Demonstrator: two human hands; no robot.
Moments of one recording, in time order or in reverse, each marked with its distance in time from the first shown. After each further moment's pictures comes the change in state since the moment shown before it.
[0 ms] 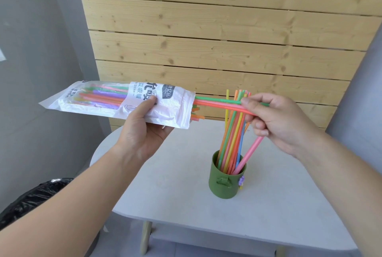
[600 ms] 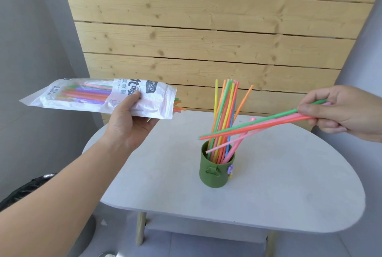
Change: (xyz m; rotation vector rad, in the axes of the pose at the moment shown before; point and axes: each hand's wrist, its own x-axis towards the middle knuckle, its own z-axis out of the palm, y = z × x) left_hand 0.014 -0.005 -0.014 0.021 0.056 0.043; right_hand -0.022 -0.023 -0.134 -0.466 -0.131 0.098
